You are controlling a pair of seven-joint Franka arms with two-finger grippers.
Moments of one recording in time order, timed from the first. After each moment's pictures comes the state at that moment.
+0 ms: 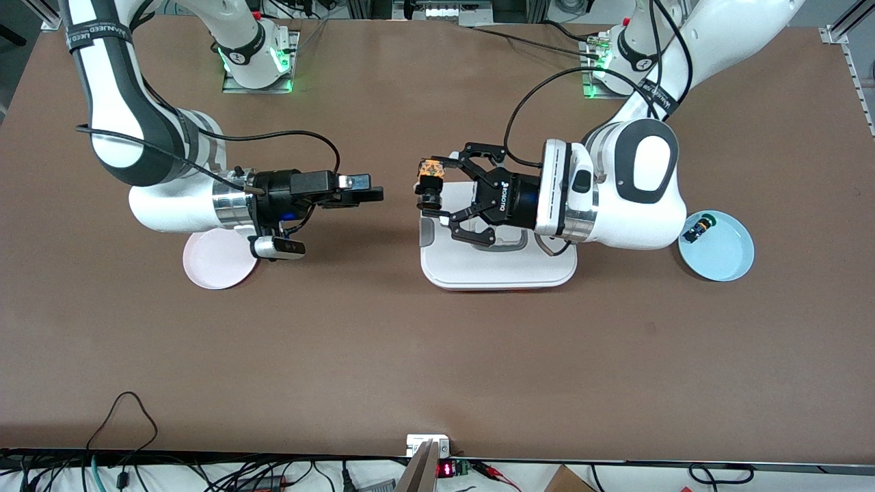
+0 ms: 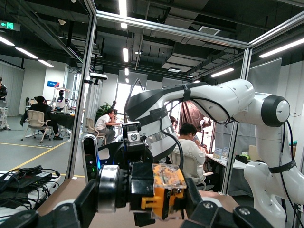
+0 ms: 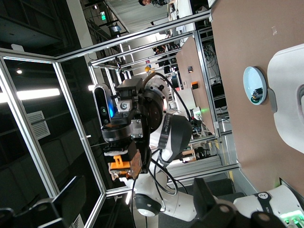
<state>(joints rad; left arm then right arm) 0.12 0.57 -0.69 -1.52 -1.52 2.03 1.91 0.34 0.35 -0.03 -1.75 1.76 1.74 -0.28</state>
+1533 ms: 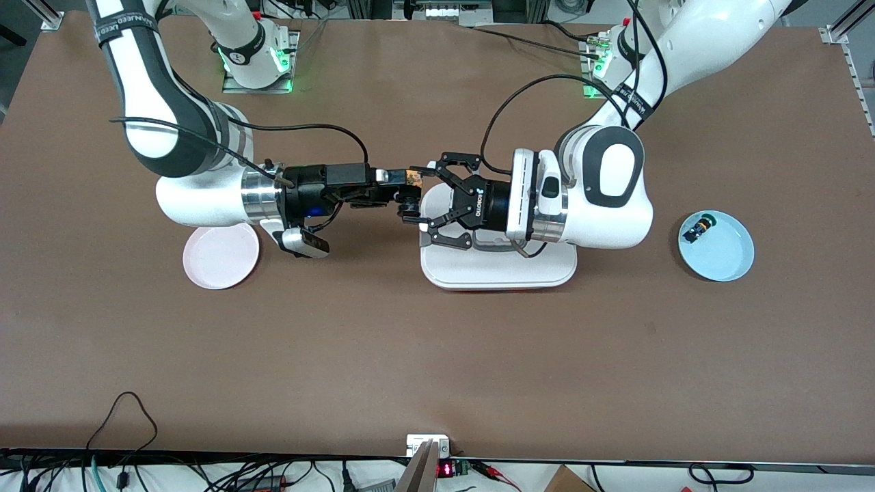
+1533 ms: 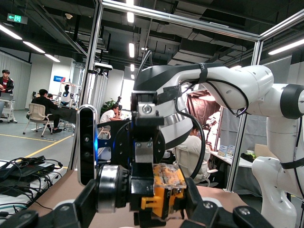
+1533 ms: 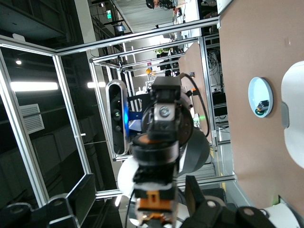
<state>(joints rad) 0.05 0.62 -0.69 -1.52 -1.54 2.11 1.95 0.38 0.38 0.00 -1.69 1.77 1.84 -0.37</state>
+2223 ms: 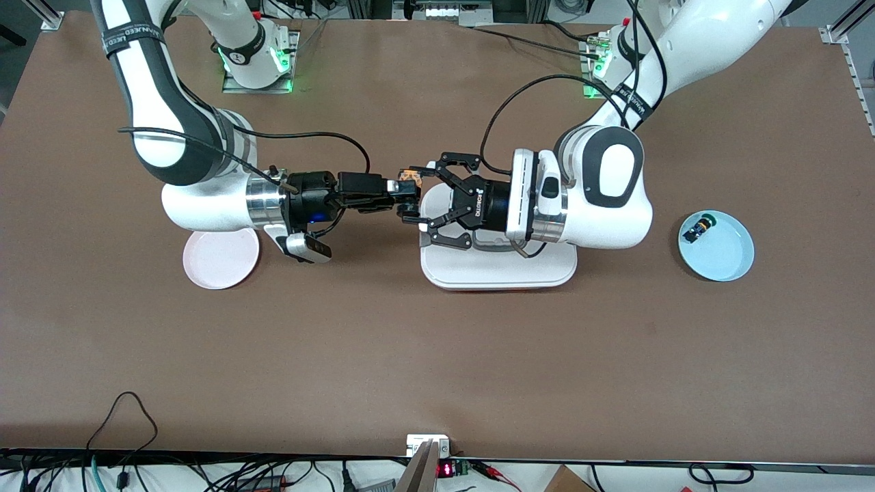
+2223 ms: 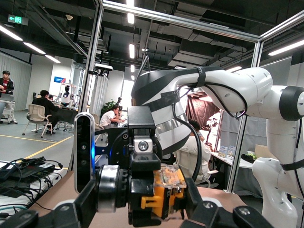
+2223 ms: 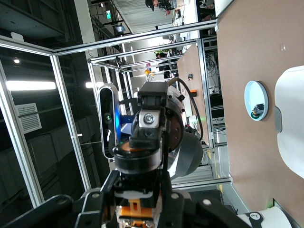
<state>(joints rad) 0.05 0.62 -0.69 -1.52 -1.54 2.11 1.95 0.38 0.39 0.00 -1.69 1.77 1.84 -0.39</state>
